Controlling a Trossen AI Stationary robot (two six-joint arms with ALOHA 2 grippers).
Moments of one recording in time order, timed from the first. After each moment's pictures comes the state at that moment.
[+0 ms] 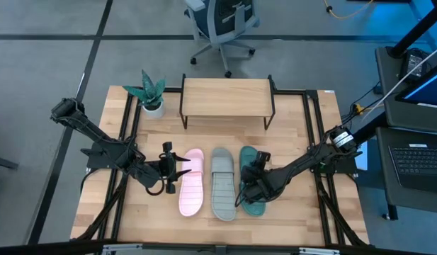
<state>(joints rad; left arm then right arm) -0.59 1.14 0.71 -0.18 -0.77 -0.20 0.46 1.89 1.14 -0.84 0.70 0.65</state>
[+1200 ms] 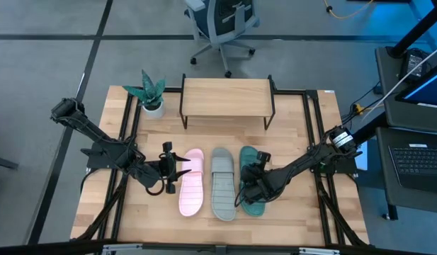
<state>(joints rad) -0.59 1.14 0.71 -0.17 -0.77 -0.20 0.46 1.90 1.14 -0.83 0.70 0.70</state>
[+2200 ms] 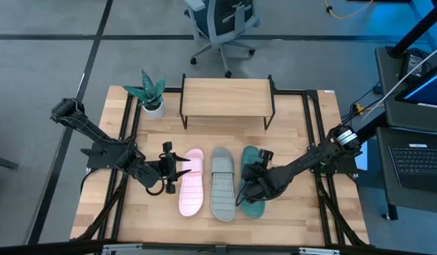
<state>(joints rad) -0.59 1.14 0.71 -0.17 -0.77 -0.20 0.48 1.82 1.23 -1.00 0.65 0.71</state>
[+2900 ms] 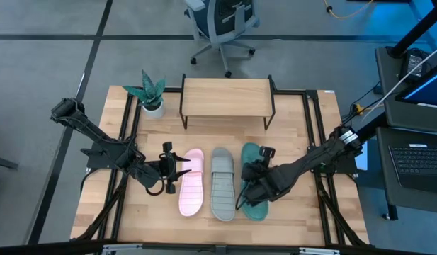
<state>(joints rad) -0.59 1.14 0.71 -0.17 -0.77 -0.20 0.51 1.82 1.56 -1.34 0.65 0.70</state>
